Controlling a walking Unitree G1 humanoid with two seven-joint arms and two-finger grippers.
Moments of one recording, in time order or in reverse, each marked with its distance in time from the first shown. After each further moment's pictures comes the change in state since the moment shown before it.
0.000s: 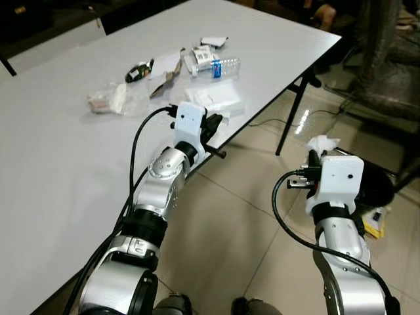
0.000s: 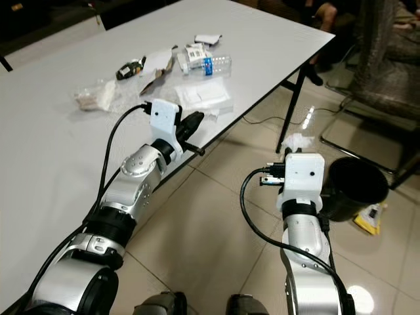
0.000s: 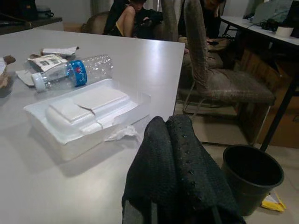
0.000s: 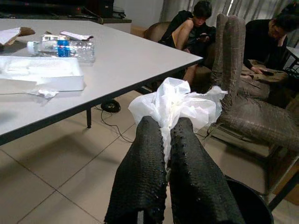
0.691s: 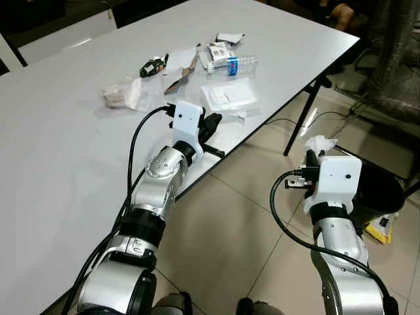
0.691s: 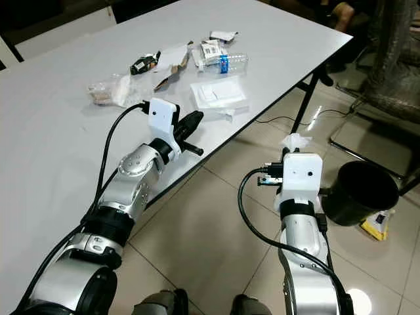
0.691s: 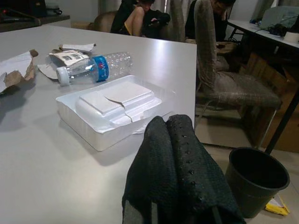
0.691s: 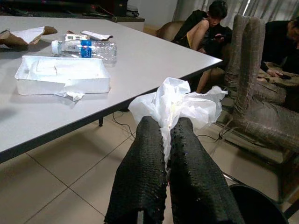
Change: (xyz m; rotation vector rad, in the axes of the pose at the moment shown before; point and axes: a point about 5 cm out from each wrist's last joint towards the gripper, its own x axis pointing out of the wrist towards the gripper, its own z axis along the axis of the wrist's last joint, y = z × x) left arm -0.001 0.001 0.000 -0.014 -0.010 -0.029; right arm 0.000 0.001 0.000 0.001 0.000 0.005
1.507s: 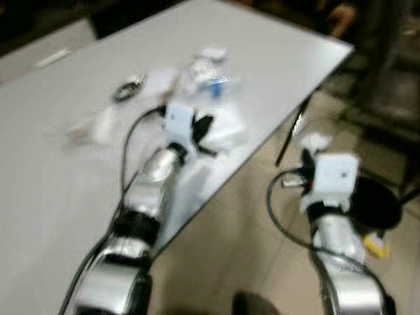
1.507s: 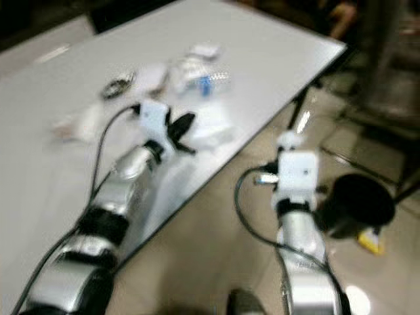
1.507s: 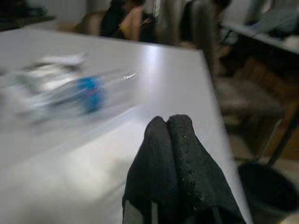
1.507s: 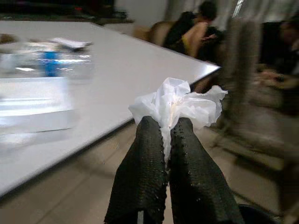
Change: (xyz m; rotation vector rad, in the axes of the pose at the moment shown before) left arm 0.001 -0.010 -0.004 -0.031 -0.005 -0.040; right arm 0.001 -0.004 -0.003 -0.019 0.011 -0.008
